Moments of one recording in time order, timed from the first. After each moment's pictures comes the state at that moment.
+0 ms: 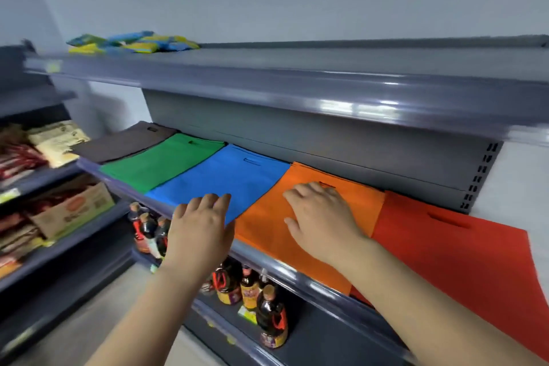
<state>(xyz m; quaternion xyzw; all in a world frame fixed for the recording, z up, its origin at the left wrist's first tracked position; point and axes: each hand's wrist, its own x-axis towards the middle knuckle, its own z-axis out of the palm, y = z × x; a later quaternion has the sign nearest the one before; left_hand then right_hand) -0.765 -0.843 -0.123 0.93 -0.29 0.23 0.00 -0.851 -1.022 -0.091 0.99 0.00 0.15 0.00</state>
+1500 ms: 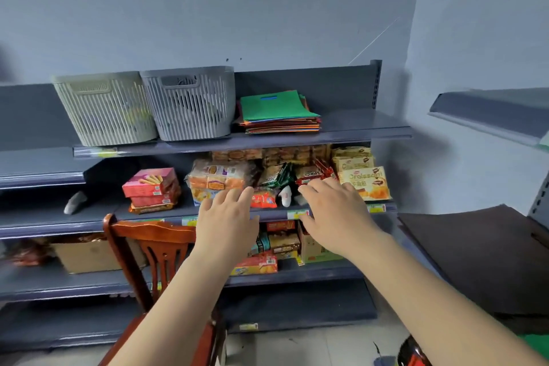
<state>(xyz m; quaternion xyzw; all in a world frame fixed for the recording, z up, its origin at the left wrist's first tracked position) -0.382 -0.282 -0.070 0.95 0.21 0.20 -0.05 -0.289 -0.435 -0.052 0.89 0.43 0.16 -0.05</state>
